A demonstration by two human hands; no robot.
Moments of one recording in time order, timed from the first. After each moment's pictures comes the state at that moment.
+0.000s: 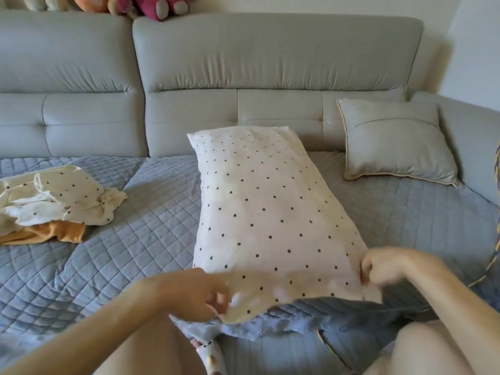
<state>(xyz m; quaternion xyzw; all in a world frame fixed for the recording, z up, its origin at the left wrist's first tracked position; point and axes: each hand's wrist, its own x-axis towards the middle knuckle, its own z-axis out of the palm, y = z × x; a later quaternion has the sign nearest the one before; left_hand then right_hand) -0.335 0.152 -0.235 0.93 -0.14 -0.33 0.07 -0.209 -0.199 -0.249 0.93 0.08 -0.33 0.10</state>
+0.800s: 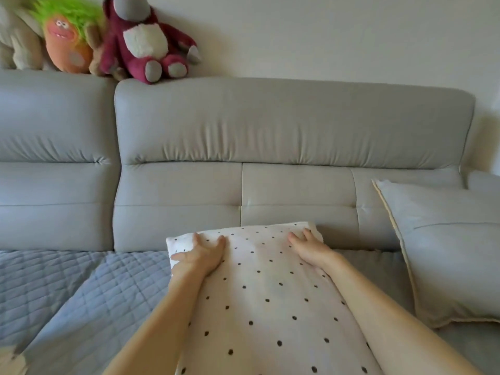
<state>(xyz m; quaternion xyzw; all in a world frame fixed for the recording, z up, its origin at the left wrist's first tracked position) 0.124 0.258 -0.249 0.88 0.34 0.03 0.33 0.195 0.004 -0.229 0.93 0.01 -0.14 -0.34</state>
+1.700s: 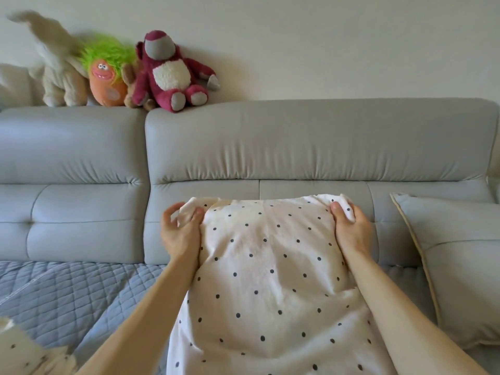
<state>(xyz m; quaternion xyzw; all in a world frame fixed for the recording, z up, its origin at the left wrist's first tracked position) 0.071 0.271 -0.152 0.58 0.22 0.44 0.65 0.175 -0.007 -0.159 0.74 -0.02 0.23 -0.63</state>
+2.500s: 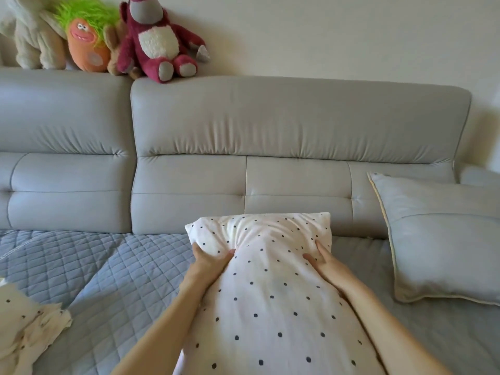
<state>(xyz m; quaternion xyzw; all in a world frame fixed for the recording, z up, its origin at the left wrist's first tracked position) 0.054 0.228 -0.267 0.81 0.34 -0.01 0.49 0.112 -0.057 -0.249 0.91 0.04 -0.15 -0.38</state>
